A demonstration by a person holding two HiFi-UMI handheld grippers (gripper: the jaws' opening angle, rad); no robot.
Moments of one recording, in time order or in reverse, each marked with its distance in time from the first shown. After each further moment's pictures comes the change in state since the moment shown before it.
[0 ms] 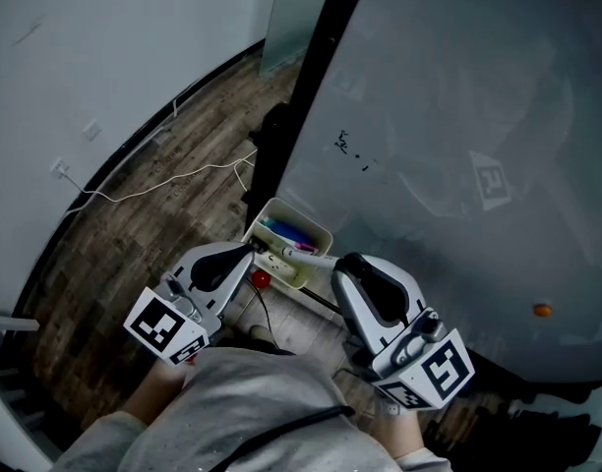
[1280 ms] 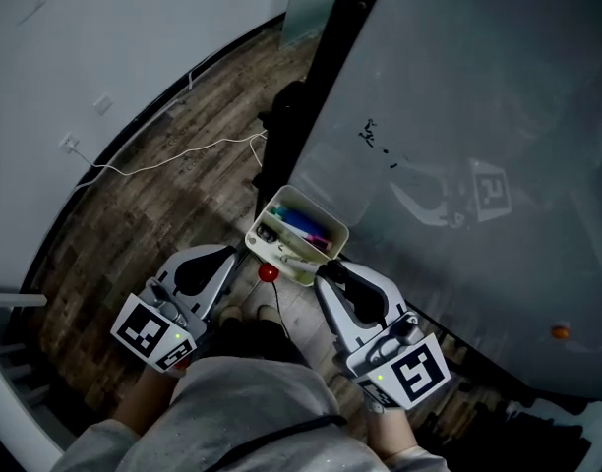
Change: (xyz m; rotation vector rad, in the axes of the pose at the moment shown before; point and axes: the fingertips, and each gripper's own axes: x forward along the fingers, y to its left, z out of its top) left arm -0.029 0.020 -0.031 -0.061 0.093 0.113; right arm 0.015 -0.005 -0.072 0.023 0.134 0.004
